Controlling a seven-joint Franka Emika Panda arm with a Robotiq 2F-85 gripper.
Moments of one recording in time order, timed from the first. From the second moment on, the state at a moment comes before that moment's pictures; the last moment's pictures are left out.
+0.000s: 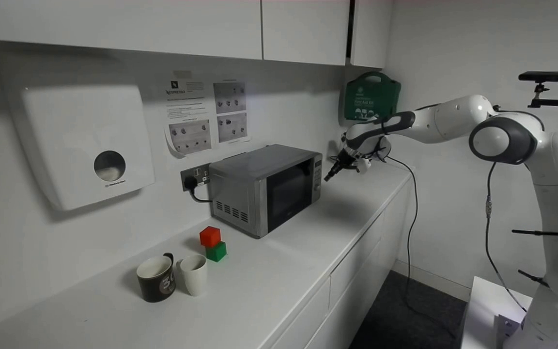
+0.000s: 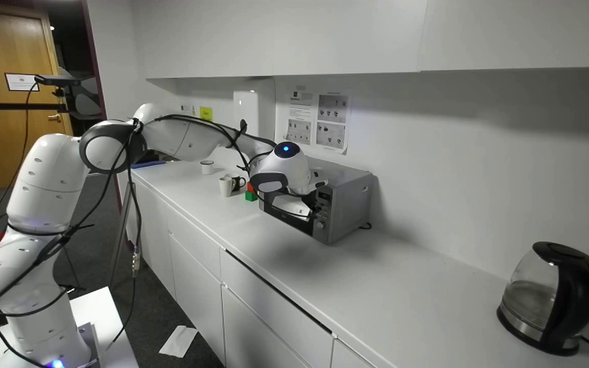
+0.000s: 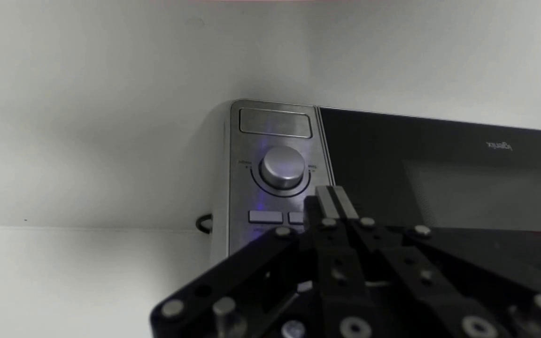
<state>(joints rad) -0.27 0.44 -0.02 -1.62 0.60 2.53 -0.91</state>
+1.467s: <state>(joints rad) -0.29 0.58 0.00 -1.46 0.52 2.53 -0.81</state>
